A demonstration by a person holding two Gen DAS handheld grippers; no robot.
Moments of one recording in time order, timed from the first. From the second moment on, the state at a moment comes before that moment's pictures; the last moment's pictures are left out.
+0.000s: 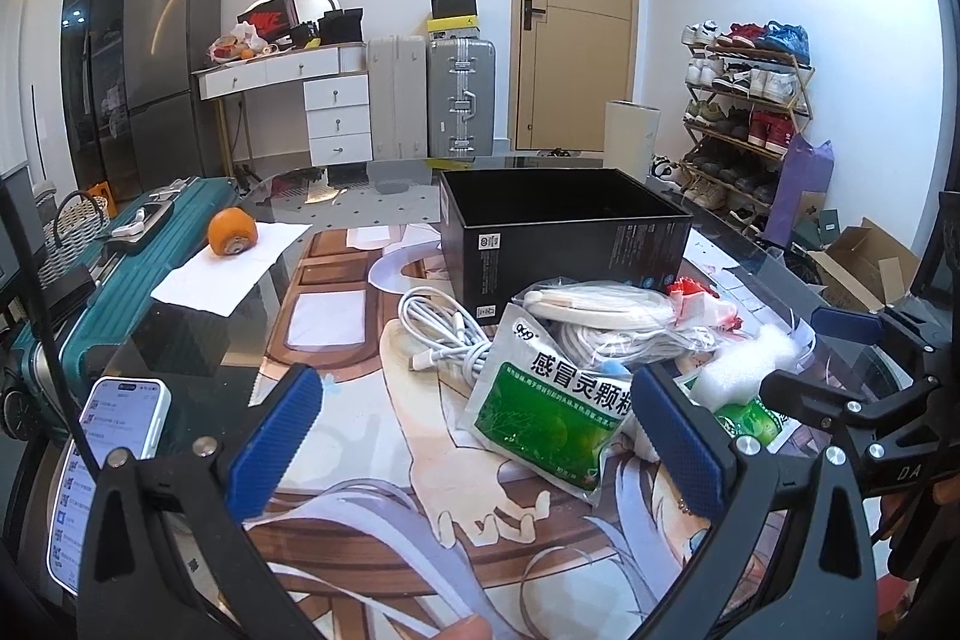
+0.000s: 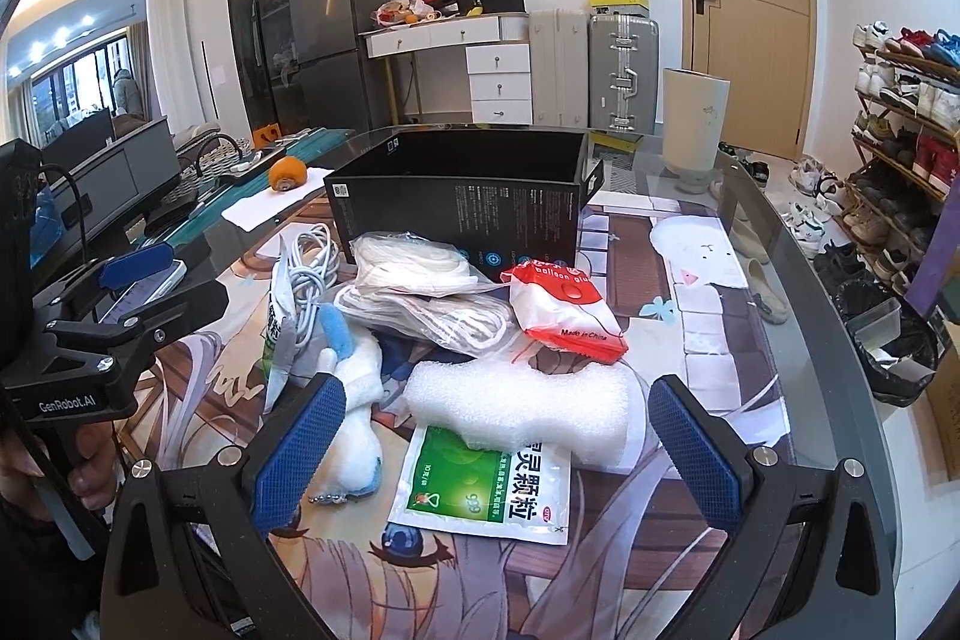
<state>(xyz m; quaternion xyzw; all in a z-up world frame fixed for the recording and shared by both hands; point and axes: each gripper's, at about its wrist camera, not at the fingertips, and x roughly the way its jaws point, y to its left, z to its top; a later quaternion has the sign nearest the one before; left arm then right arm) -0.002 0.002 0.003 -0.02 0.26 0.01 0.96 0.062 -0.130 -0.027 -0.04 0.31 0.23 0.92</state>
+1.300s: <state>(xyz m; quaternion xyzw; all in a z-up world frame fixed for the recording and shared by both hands) 0.015 -0.003 -0.008 0.02 0.30 -0.04 0.95 0.082 -0.126 -0.039 -0.05 0.36 0.24 0.90</state>
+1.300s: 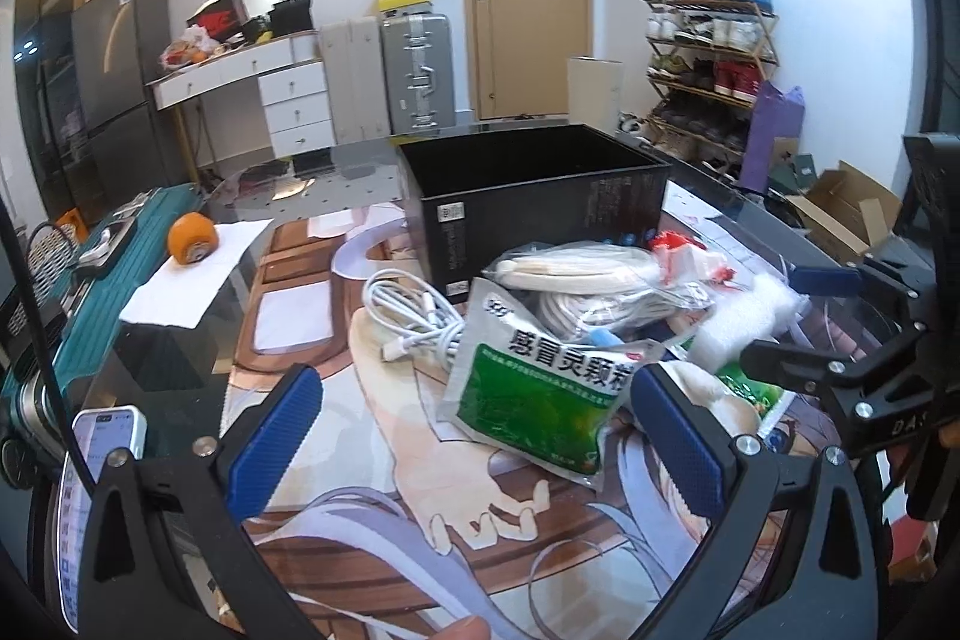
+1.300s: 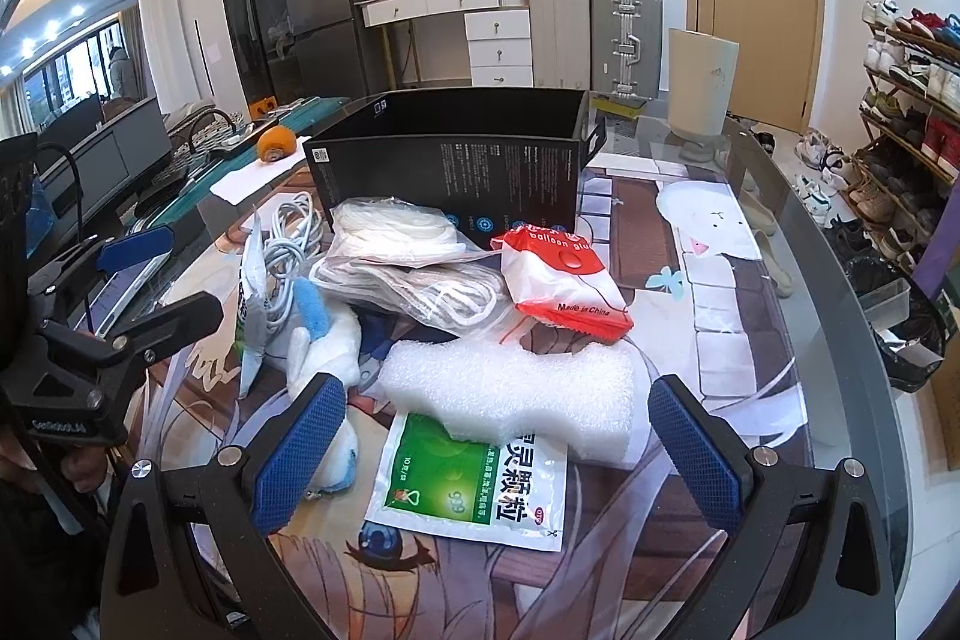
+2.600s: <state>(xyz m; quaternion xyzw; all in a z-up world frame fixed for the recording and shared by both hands) 0.053 -0.012 -0.021 0.07 0.38 -0.08 0.92 0.111 -0.117 -0.055 -0.06 0.40 0.23 0.88</state>
